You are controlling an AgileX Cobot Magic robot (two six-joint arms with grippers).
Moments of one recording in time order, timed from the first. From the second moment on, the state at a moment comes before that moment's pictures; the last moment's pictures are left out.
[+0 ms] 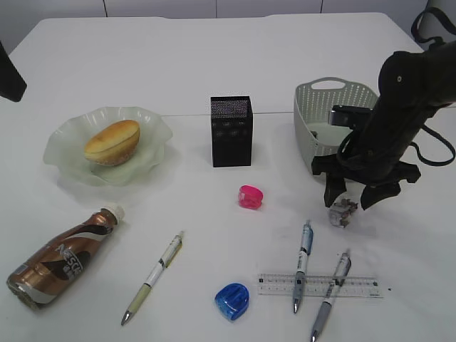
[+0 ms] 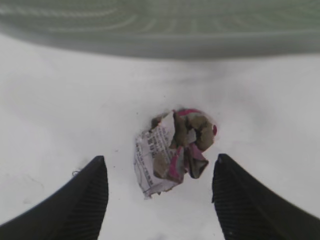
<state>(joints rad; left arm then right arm) -0.19 1.39 -1.40 -0.21 1.25 -0.11 0.16 2.03 -1.33 0.11 0.81 0.17</state>
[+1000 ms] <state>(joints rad) -0.19 1.39 -1.40 -0.21 1.25 -0.11 0.16 2.07 -1.33 0.12 0.80 0.16</state>
